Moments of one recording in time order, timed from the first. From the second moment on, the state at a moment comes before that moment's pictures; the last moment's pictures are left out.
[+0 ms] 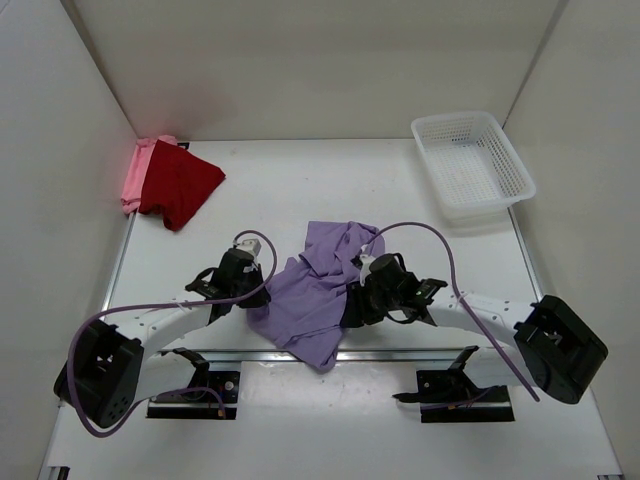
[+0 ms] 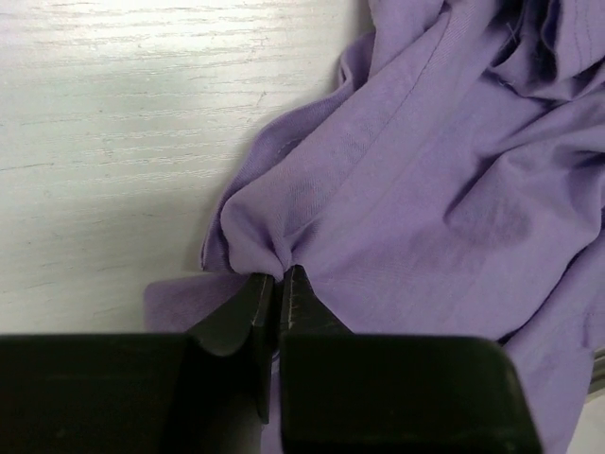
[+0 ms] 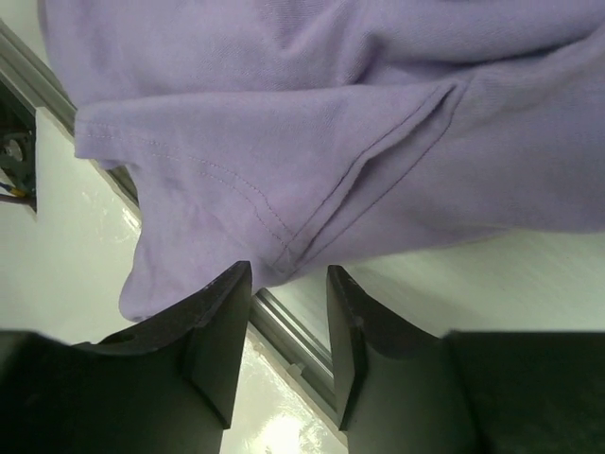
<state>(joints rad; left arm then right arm) -0.52 1.15 0.43 -0.16 0.02 -0.53 0.80 1.26 0.51 -0.10 -0.36 0.55</state>
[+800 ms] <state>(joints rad) -0.53 1.15 0.43 -0.13 0.06 -0.55 0.79 1.35 0.58 -0.09 -0.40 0.53</state>
